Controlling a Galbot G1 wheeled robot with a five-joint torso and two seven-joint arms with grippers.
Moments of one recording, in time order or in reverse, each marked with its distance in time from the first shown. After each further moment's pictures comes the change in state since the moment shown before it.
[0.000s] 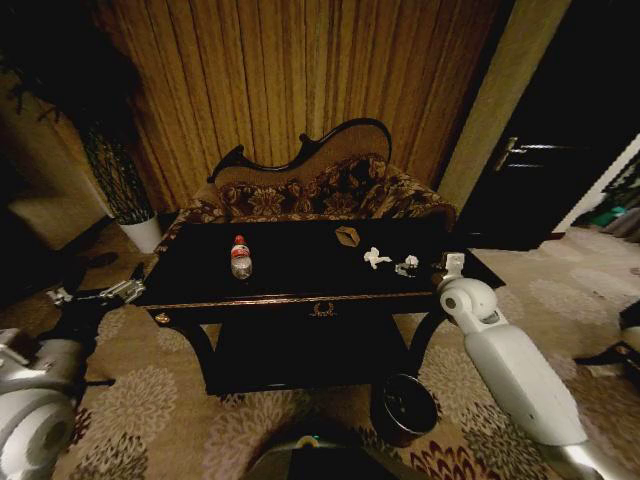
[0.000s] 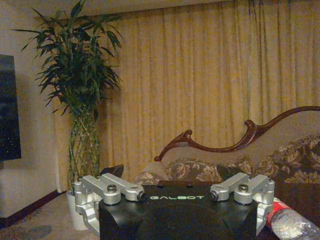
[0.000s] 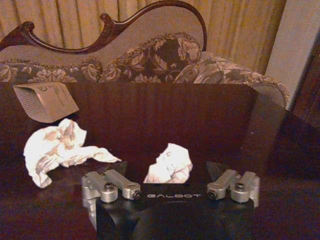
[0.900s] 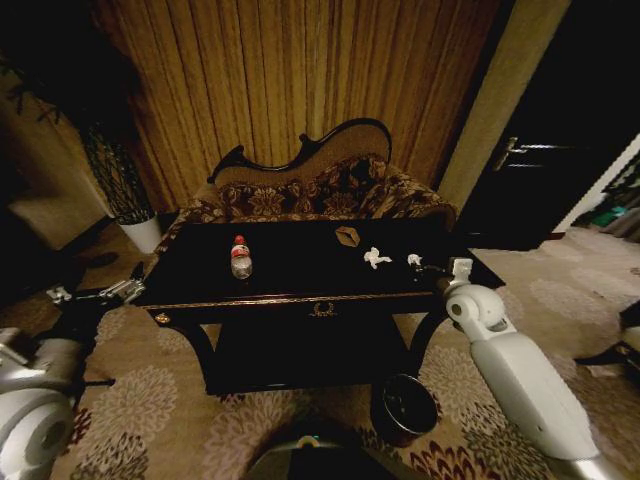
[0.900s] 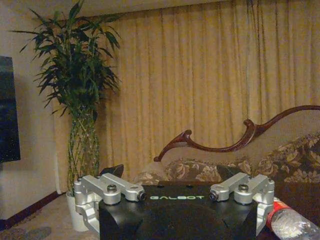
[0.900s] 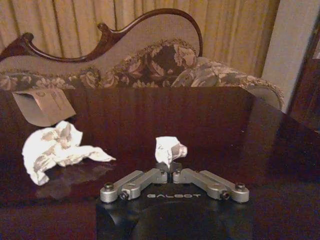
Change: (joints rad) left arm 0.004 0.008 -0.003 0.000 -0.002 -0.001 0.001; right arm -0.064 -0.002 0.050 0.027 0.006 0.054 -0.021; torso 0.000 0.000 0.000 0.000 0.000
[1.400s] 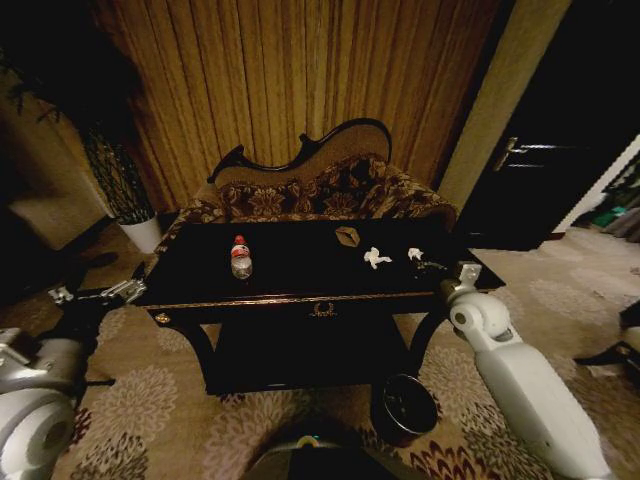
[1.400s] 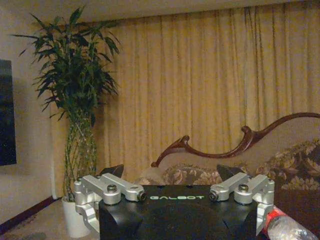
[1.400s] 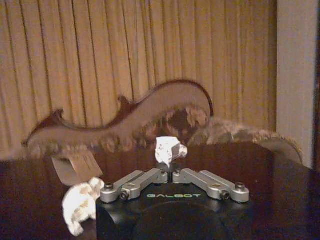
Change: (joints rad) left arm 0.000 -0.004 0.012 0.000 0.000 -0.035 0.000; right arm -0.156 0.046 0.084 0.081 -0.066 0.362 -0.118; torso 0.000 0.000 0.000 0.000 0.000
